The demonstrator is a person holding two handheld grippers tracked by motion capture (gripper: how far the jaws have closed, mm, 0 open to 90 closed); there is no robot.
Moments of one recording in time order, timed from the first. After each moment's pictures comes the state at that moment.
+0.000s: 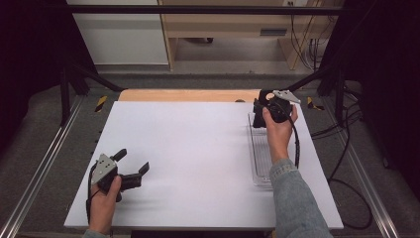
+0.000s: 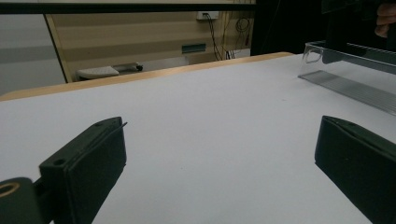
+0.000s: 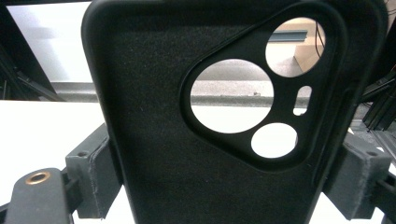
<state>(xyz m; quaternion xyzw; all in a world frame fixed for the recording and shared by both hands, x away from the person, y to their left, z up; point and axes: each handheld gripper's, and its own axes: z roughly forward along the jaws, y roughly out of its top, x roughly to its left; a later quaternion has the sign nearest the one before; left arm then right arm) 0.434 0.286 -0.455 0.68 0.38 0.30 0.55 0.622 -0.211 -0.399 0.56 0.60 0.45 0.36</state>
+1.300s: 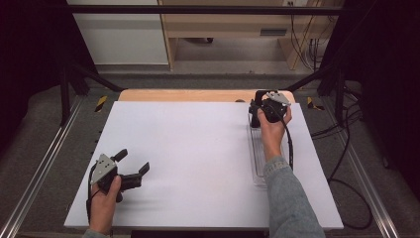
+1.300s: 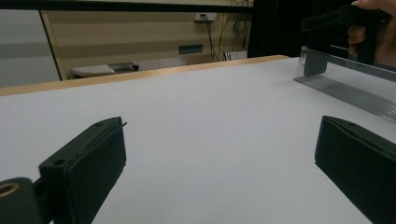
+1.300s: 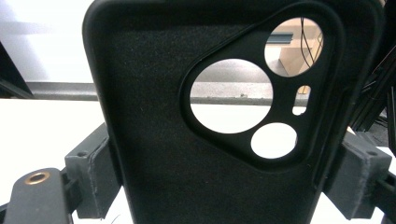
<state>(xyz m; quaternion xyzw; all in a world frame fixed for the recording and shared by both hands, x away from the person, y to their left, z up) 0.435 0.287 -0.457 0.67 0.39 0.29 0.56 0.644 -0.201 -0.428 0.57 0.59 0.43 0.39</state>
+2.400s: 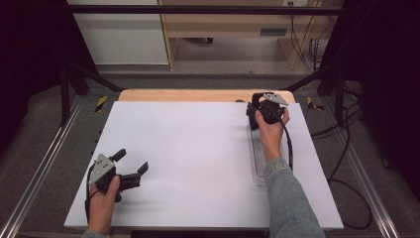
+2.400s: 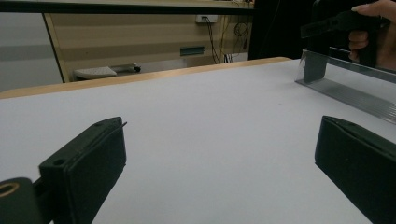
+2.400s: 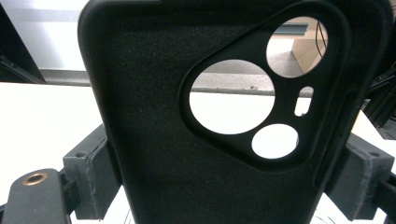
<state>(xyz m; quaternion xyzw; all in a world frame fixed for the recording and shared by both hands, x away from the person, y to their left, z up) 0.434 0.287 -0.456 0.67 0.38 0.29 0.56 0.642 -0.196 -0.431 0.56 0.61 0.43 0.36</state>
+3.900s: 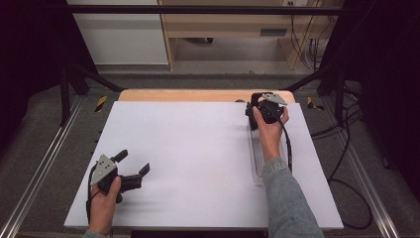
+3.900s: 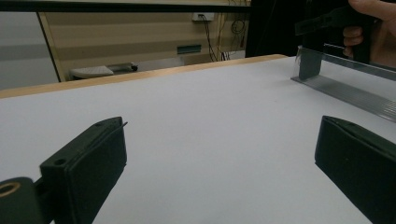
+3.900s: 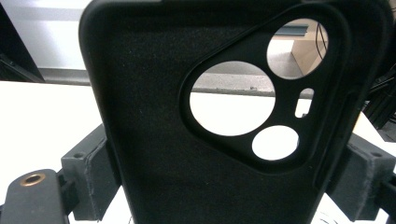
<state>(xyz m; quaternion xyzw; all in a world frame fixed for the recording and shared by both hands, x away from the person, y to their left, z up) 0.432 0.285 -0.456 0.68 0.38 0.29 0.56 0.643 -0.193 -0.430 0.56 0.61 0.42 0.37</state>
